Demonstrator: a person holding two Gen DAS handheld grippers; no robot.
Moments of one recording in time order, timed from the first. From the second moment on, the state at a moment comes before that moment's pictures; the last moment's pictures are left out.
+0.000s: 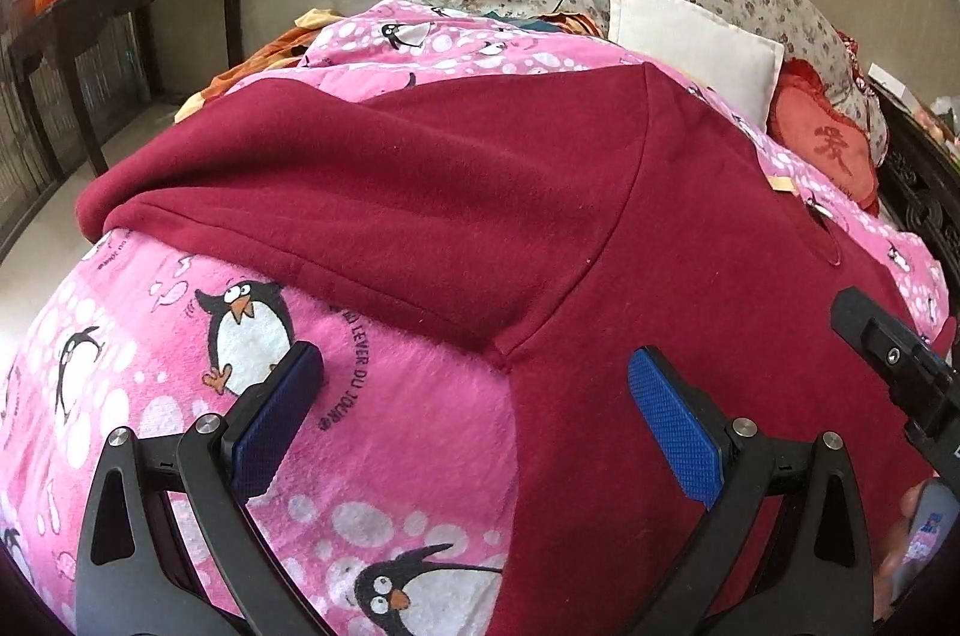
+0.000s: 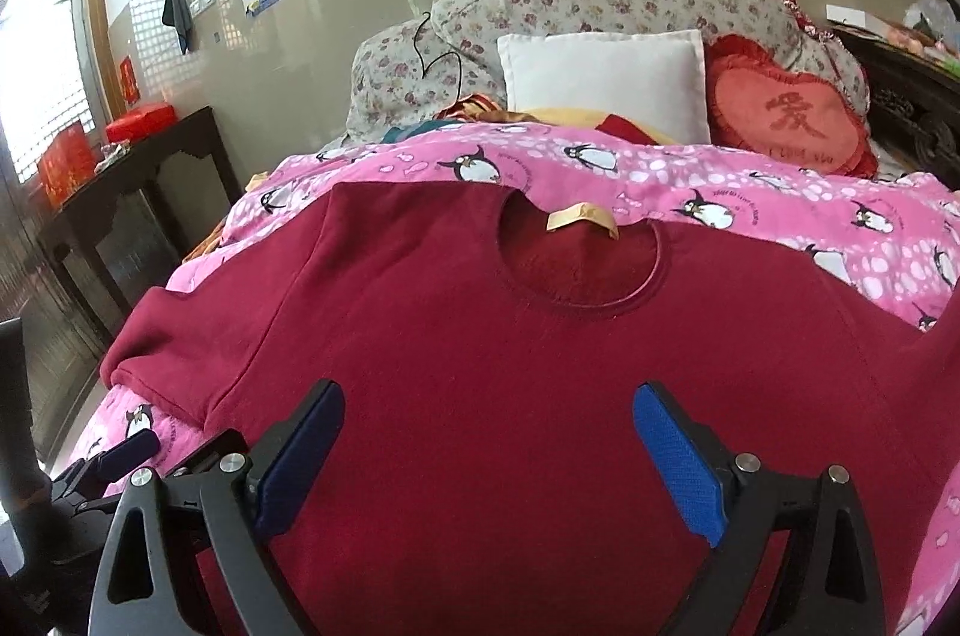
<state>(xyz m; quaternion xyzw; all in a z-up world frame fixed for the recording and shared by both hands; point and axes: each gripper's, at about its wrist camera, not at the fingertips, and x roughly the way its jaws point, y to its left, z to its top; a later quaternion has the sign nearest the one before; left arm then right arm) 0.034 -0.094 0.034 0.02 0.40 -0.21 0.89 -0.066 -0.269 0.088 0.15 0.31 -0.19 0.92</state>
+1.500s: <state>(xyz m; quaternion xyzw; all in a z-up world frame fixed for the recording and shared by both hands) 0.113 -0.010 0.152 -0.14 0.36 -0.16 0.91 -0.083 -0.295 0.106 0.24 0.29 -0.15 0.92</state>
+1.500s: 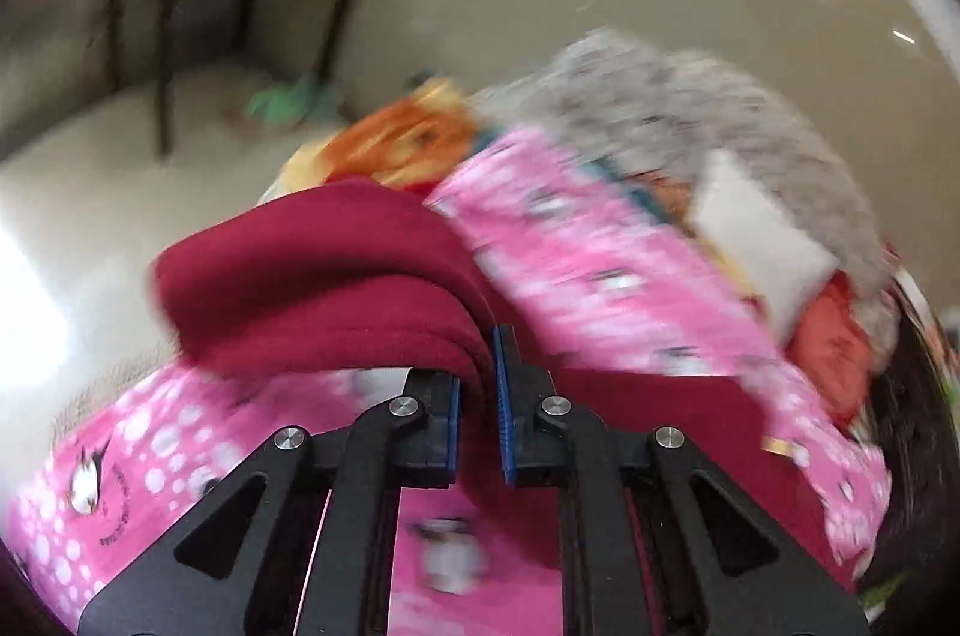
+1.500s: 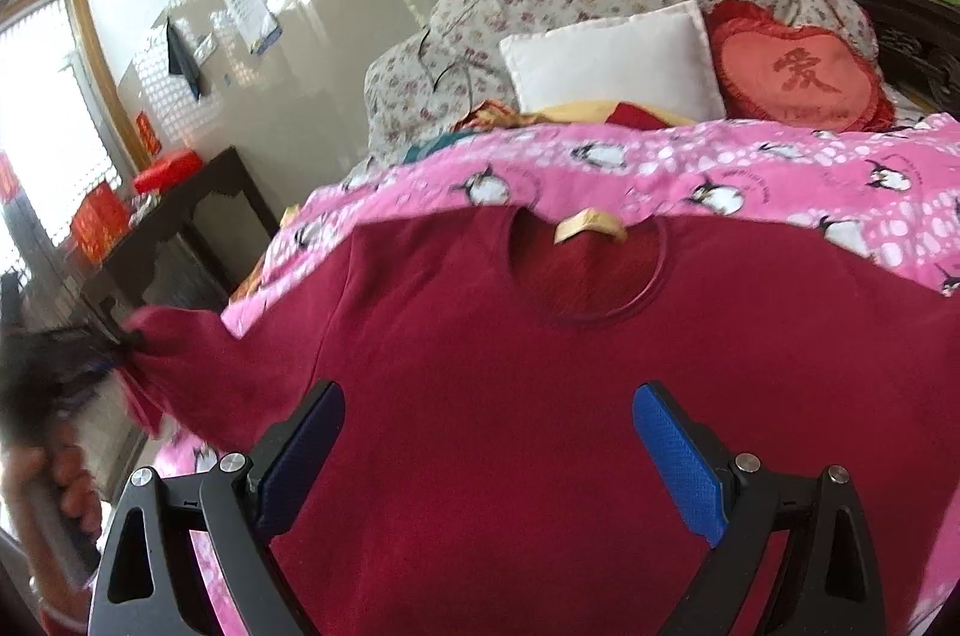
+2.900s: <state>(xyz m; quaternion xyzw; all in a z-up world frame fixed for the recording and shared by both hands) 0.058 -0.044 0.063 -0.11 0.37 -0.22 0.90 0.016 -0.240 0.086 -0.05 0.37 -0.11 0.92</state>
